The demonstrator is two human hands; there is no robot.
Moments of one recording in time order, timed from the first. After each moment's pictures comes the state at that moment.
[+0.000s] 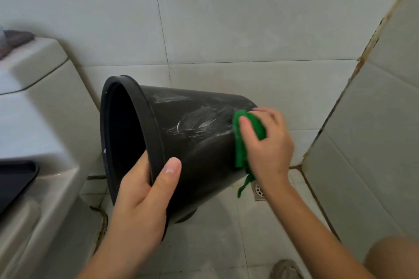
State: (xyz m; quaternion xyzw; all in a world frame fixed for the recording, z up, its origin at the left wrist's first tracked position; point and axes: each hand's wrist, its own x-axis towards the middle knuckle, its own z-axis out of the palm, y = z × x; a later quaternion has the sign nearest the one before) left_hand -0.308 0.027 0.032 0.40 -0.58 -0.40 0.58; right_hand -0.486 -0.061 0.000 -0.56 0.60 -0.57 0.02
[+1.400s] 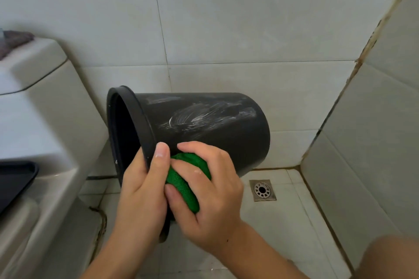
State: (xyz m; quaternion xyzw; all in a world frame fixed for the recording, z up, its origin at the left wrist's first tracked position) left_hand -0.315 0.018 0.037 0.47 -0.45 -0.44 0.62; right_hand -0.410 0.002 -0.010 -0.71 0.36 -0.61 -0.06
